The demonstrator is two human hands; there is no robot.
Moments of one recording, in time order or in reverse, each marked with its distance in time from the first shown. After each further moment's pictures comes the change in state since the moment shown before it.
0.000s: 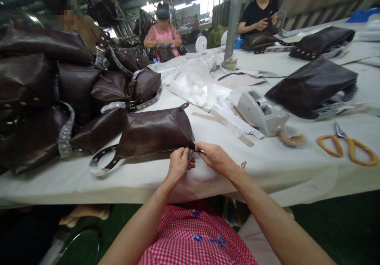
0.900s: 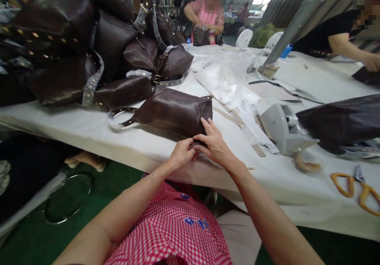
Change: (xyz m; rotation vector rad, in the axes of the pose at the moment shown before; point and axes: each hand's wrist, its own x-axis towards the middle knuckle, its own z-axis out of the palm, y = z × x) left_hand -0.039 -0.006 -0.020 -0.037 -0.037 0.118; right_hand 0.026 -0.030 0.007 -0.171 -0.084 -0.179
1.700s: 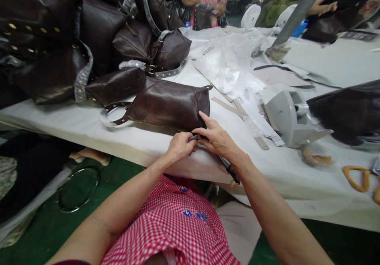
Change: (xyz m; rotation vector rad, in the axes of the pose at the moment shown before) left_hand 0.014 0.011 0.004 0.443 0.016 -0.005; right_hand -0.005 0.030 -0.001 0.102 -0.056 -0.080
